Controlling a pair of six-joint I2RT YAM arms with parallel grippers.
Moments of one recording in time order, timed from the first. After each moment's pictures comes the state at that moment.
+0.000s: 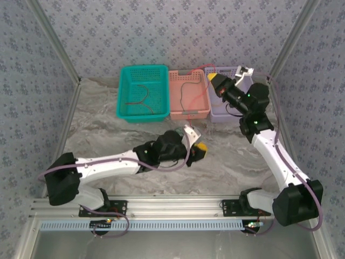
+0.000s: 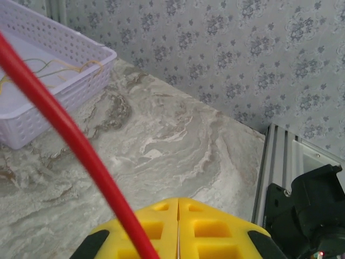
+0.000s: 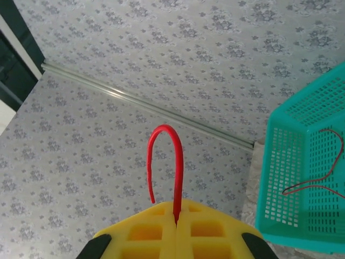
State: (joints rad) left arm -1.18 1.41 0.91 0.13 0.12 -0.31; right arm 0.22 1.20 1.07 0.32 -0.49 1.13
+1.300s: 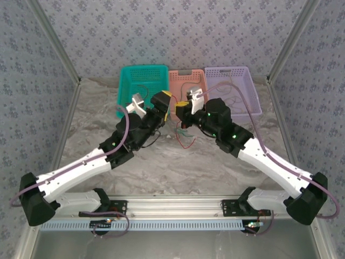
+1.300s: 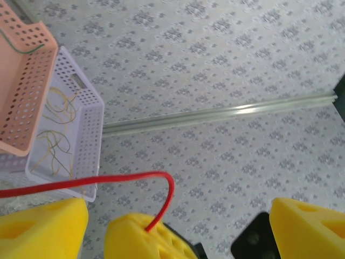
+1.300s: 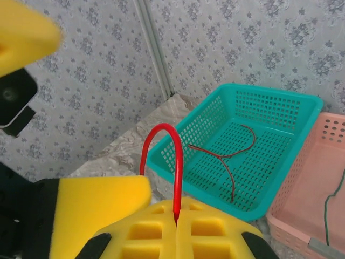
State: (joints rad) left arm -0.95 1.14 0.97 0.19 -0.37 -1.44; right arm 0.79 1.19 1.08 -0.08 -0.03 0.22
